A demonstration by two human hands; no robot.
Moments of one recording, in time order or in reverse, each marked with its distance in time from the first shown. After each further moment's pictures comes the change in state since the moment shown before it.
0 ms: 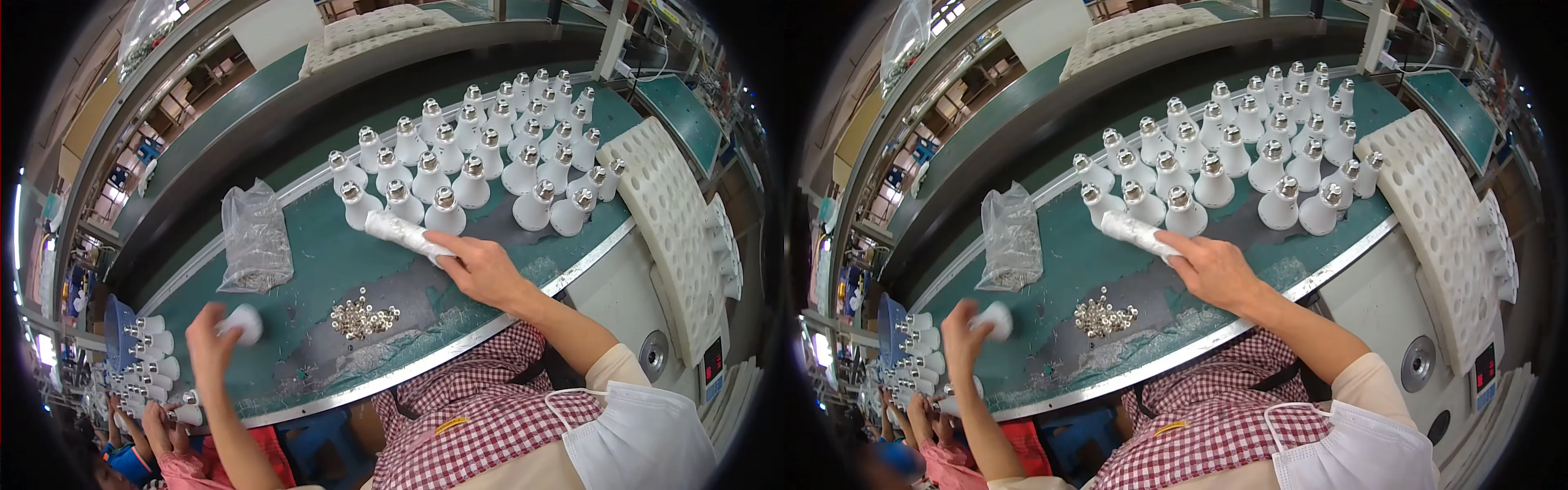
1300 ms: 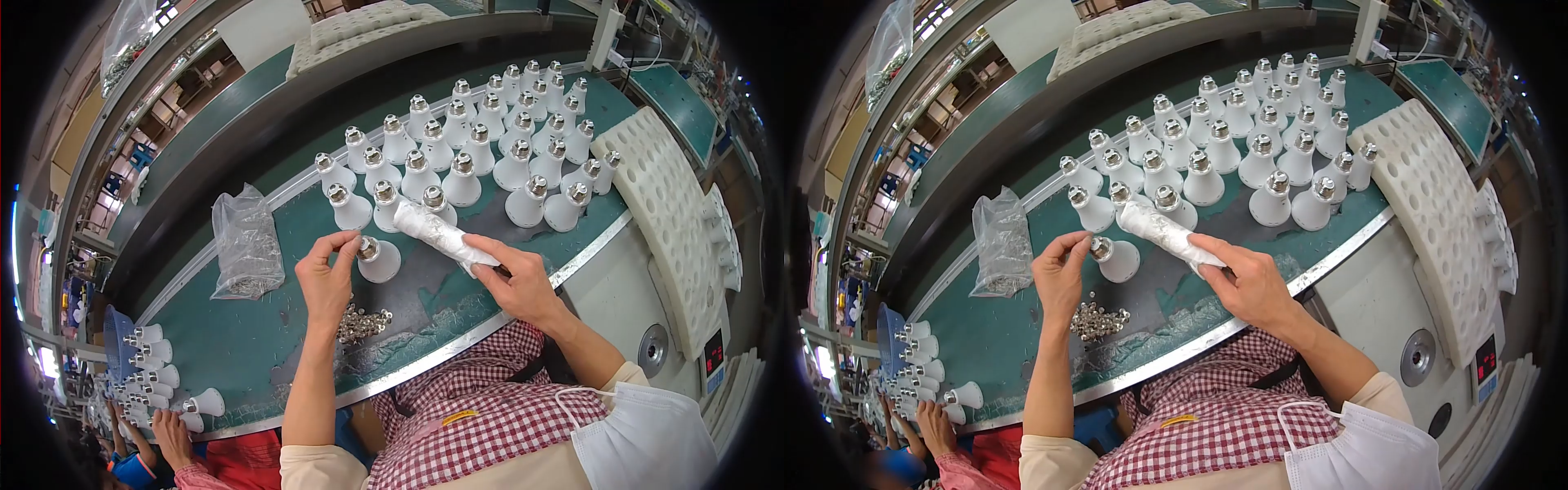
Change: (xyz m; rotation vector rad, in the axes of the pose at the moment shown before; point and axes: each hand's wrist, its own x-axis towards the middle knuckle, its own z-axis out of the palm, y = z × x) left_hand 0.032 0.169 0.125 -0.966 -0.011 0.087; right_hand -0.029 -0.015 -0.048 0.237 0.140 0.178
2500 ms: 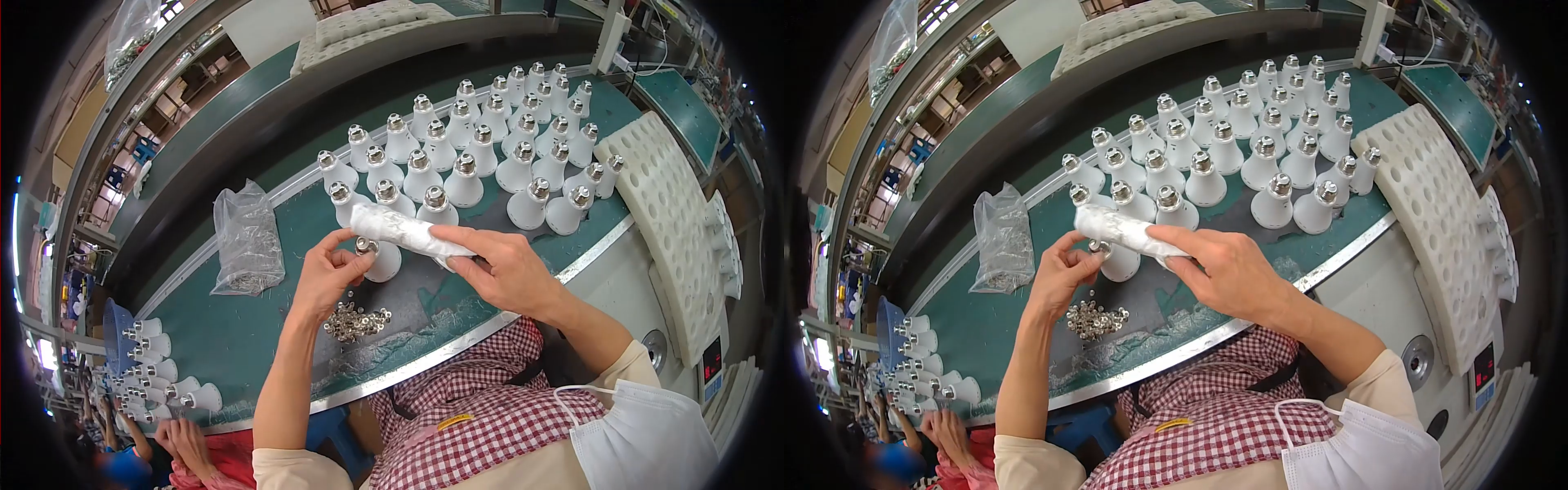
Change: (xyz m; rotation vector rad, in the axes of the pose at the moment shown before) left_hand 0.010 0.011 -0.016 -0.286 -0.388 -0.506; right_hand 0.032 -0.021 -0.001 -0.094 -0.166 -0.152
